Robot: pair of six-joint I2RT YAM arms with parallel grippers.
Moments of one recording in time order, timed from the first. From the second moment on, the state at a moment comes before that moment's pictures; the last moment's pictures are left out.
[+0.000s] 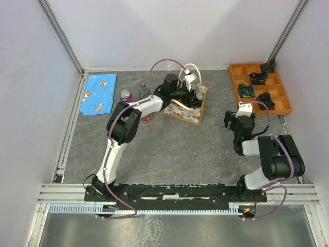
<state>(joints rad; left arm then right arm) -0.60 2.33 1.74 0.25 0.69 0.03 0.05 1.52 0.33 0.85 0.24 0.02</state>
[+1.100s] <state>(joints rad) -0.59 1.87 1.68 0.04 0.50 0.12 0.05 1.52 0.33 0.85 0.24 0.02</state>
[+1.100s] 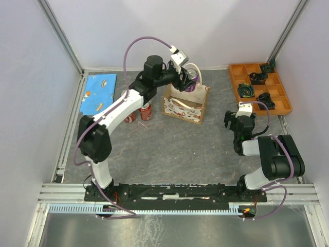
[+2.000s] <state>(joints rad) -0.51 0.96 0.77 0.06 0.02 0.05 0.05 1.52 0.33 0.85 0.24 0.02</state>
